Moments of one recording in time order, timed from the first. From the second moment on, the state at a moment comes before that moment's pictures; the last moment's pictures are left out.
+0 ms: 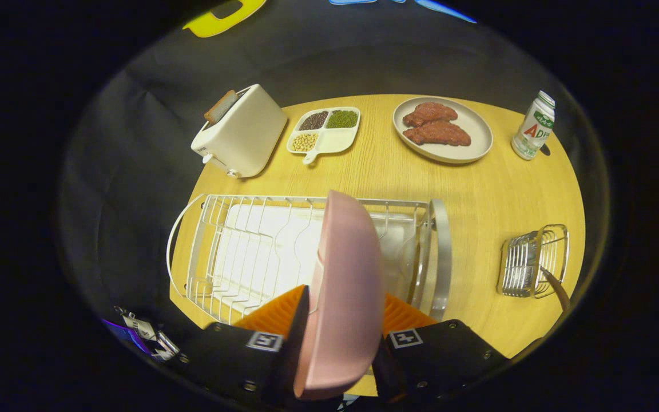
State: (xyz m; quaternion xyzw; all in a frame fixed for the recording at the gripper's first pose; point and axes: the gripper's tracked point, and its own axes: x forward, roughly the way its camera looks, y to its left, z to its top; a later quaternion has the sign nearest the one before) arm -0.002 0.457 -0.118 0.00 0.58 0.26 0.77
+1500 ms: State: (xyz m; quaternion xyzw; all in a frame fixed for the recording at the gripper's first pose) arm 0.009 0.427 -0.076 -0.12 0.61 0.18 0.76
